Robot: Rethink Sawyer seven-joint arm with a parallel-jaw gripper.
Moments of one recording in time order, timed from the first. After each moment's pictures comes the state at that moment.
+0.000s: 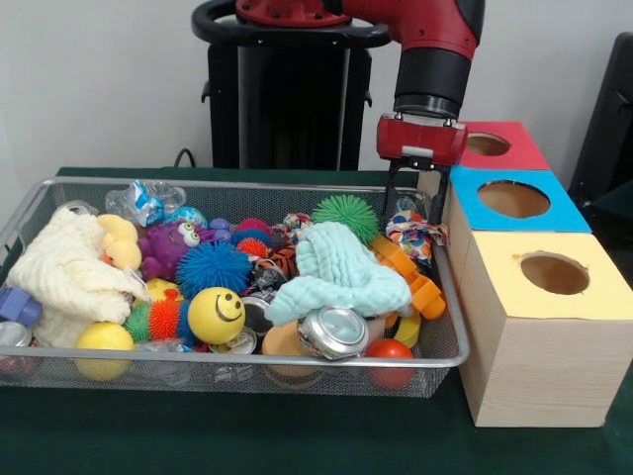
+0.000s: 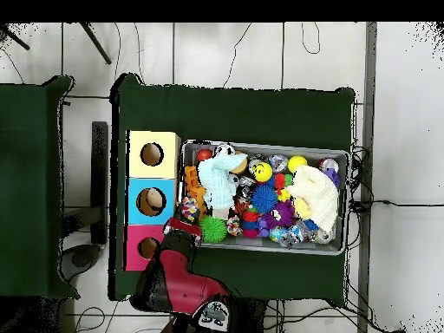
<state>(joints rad) 0.10 -0.53 -0.12 2.19 0.21 -0.70 1.93</state>
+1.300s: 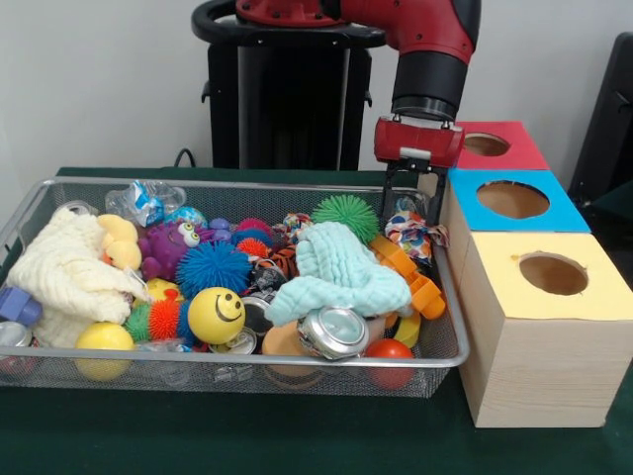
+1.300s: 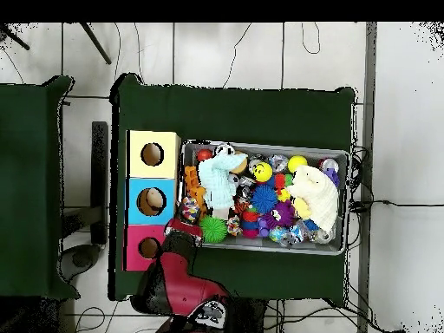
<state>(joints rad) 0.13 -0.49 -0.15 2.18 0.21 -0.81 1.93</state>
